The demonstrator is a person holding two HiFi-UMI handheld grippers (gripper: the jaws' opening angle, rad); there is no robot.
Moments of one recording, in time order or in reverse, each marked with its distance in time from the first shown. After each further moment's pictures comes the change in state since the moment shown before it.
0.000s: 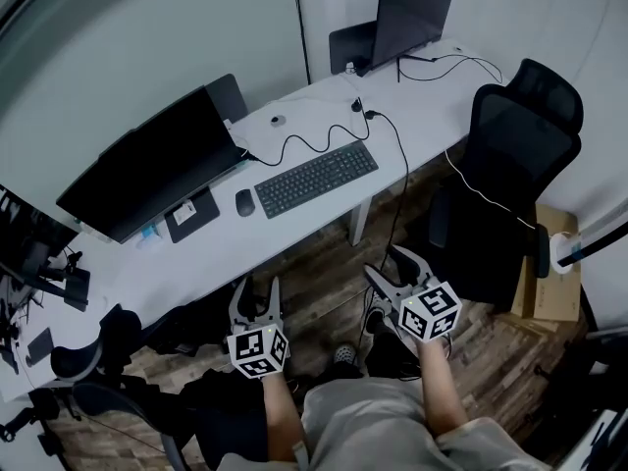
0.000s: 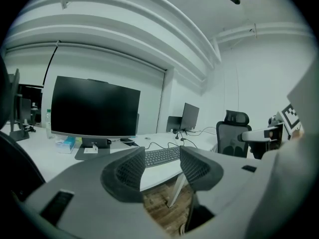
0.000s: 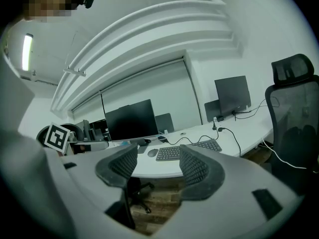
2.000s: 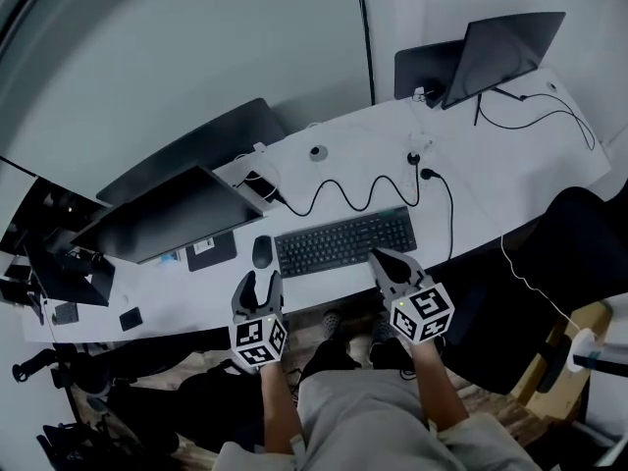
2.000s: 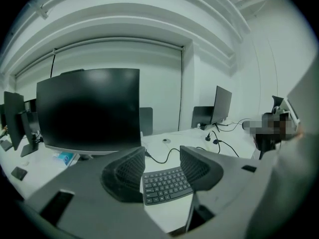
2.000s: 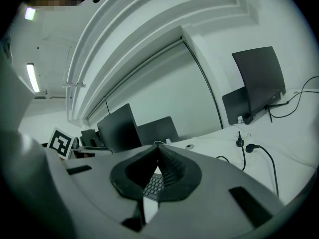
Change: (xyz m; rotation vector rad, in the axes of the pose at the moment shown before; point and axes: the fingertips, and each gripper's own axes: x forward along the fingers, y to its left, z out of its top) left arm 0.248 0.039 0.057 0.015 0.152 0.295; right arm 0.245 -0.166 0.108 0.054 0.057 0.264
